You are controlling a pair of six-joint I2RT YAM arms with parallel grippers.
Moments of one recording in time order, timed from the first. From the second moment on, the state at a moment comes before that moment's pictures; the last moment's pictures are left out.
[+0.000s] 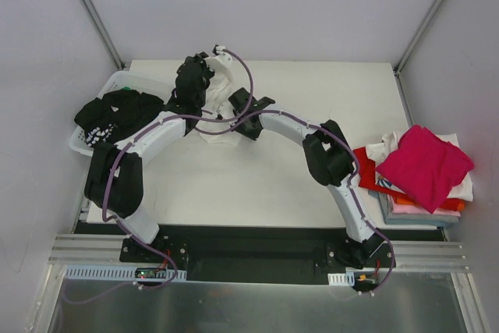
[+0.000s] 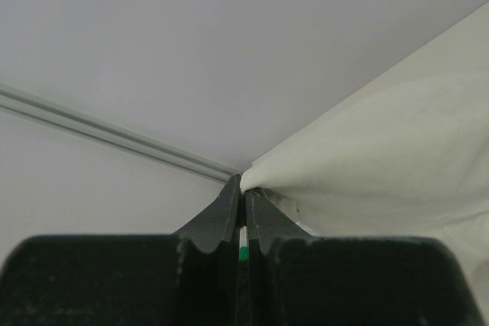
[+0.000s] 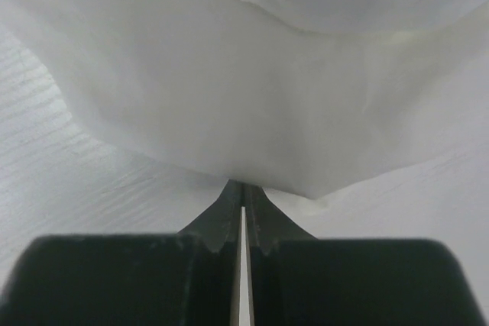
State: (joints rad) left arm -0.39 1.64 1.20 0.42 -0.42 0.90; right arm 0.76 2.33 1.94 -0.74 0.07 -0.50
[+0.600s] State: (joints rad) left arm -0.40 1.57 1.15 0.39 -0.42 0.88; right arm 0.61 2.10 1.57 -0.73 0.22 -0.50
